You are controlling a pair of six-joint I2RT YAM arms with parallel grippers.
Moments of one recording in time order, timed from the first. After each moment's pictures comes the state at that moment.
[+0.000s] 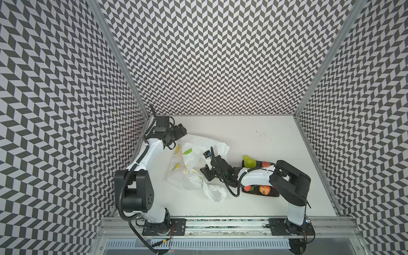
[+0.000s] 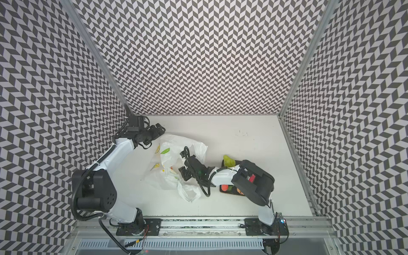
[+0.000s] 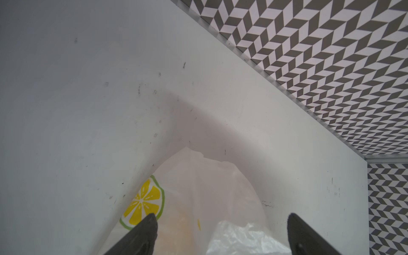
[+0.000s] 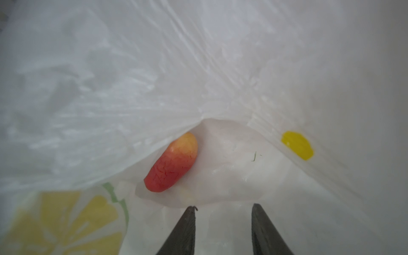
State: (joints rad) left arm -0.05 1.59 1.25 -0.43 0.21 -0.57; right arm 1.01 1.91 1.02 0.30 0.05 0.34
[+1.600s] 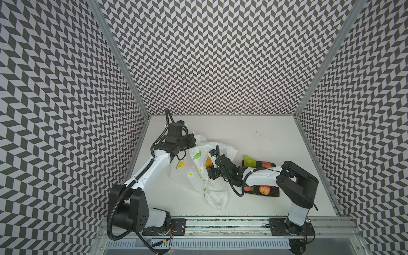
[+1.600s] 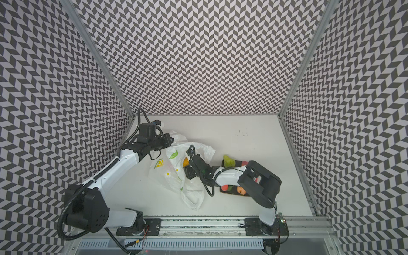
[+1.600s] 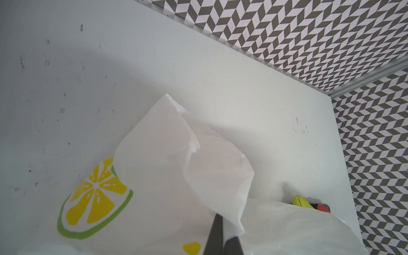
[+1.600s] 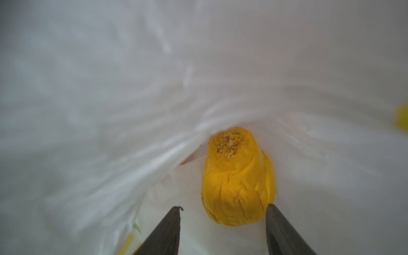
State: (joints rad) left arm -0.25 1.38 1.05 -0.36 0.26 -0.49; right arm 0.98 1.82 0.96 0.24 0.10 0.40
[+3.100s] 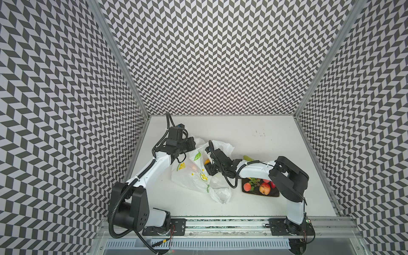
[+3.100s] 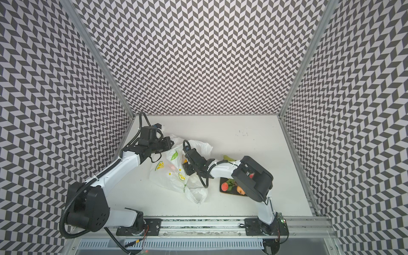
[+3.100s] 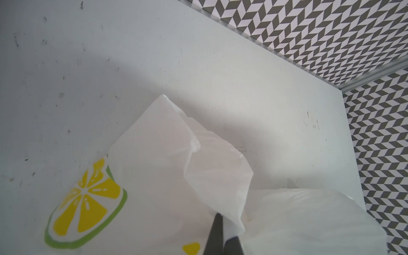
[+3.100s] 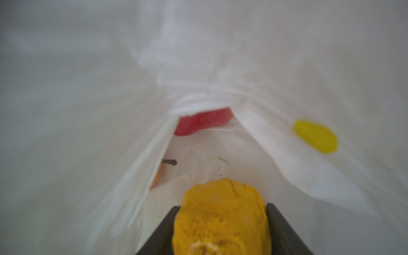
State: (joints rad) left arm -0.24 1.39 0.99 -0.31 0.25 -0.49; right arm 0.93 1.92 1.13 0.03 0.05 0.28
